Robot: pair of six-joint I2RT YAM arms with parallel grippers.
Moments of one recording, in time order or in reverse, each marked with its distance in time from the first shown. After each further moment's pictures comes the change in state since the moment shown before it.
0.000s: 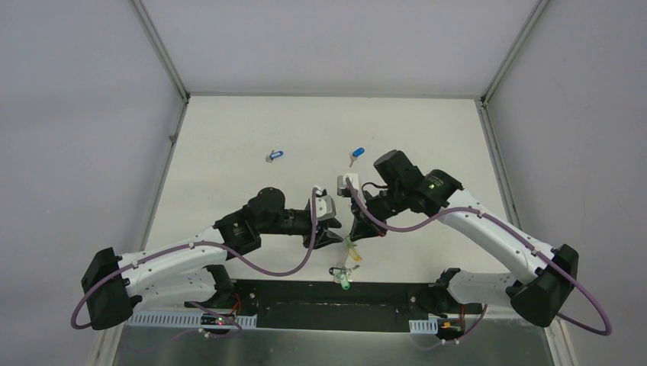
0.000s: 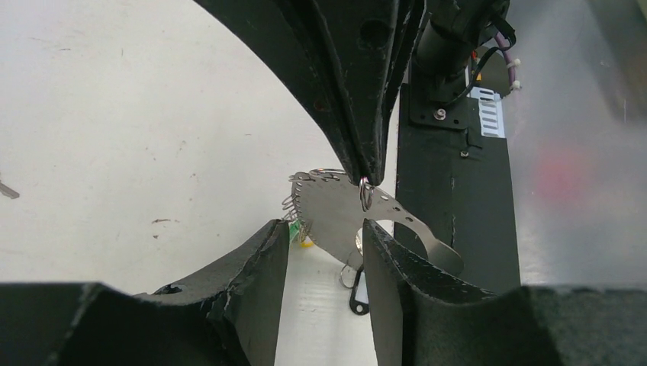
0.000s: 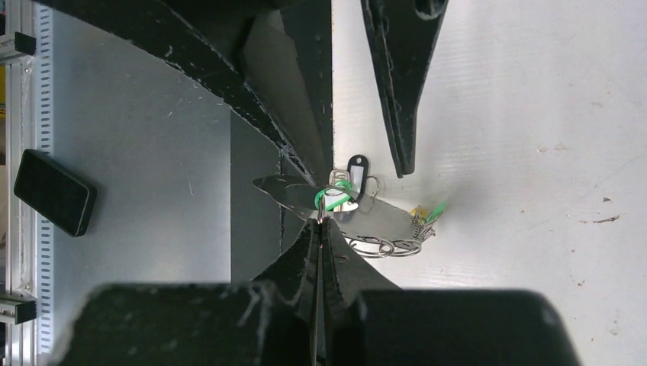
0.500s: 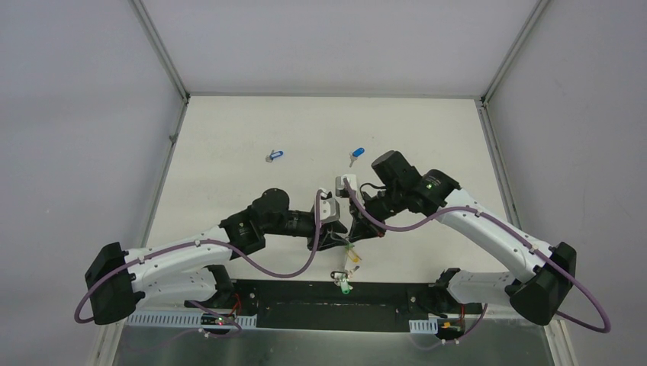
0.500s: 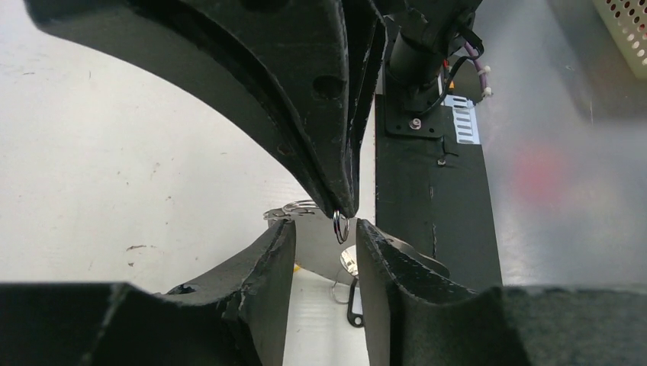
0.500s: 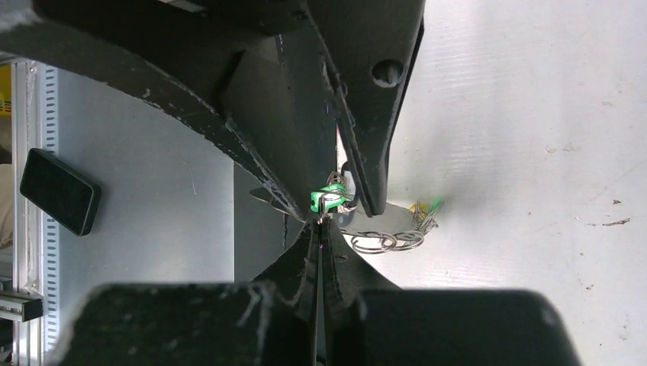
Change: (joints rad) left arm -0.020 0.046 0.003 0.066 0.045 -0.025; right arm 0.012 0.012 0.000 0.003 0.000 0.011
